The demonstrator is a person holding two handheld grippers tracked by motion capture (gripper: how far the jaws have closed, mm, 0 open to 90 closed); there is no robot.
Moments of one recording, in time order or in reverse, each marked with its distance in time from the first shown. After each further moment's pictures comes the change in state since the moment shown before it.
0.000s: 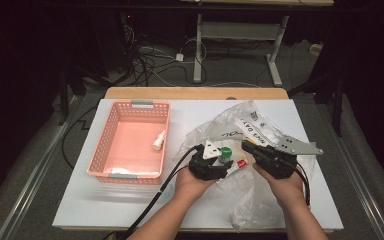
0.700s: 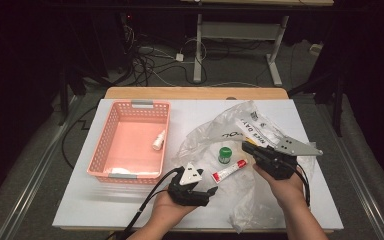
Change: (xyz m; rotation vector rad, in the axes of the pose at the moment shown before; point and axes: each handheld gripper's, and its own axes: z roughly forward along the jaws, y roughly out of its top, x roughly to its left) left arm -0.012 -0.051 -0.055 0.055 -0.052 0.009; right arm 0.001 -0.001 -0.001 0.012 -0.008 -0.009
